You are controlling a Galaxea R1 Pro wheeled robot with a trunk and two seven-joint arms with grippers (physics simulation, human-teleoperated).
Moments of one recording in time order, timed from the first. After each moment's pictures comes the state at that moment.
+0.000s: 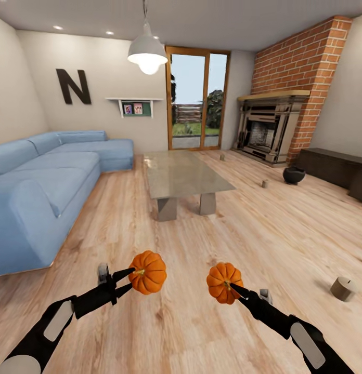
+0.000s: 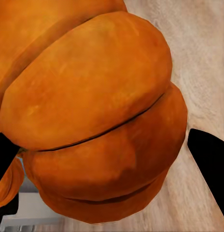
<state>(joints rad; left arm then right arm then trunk) -0.50 0.19 0.09 -0.71 0.81 0.90 -0.92 -0.38 -0.21 -0.01 -0.74 -0.90 0.53 0.68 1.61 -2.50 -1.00</state>
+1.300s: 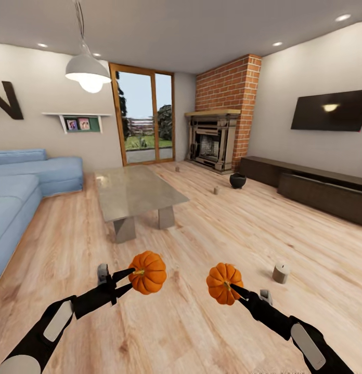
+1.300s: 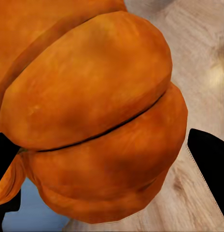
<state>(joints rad) -0.50 0.19 0.09 -0.70 0.80 0.89 -0.92 -0.38 -0.21 -0.01 -0.73 -0.89 0.53 0.70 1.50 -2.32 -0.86</state>
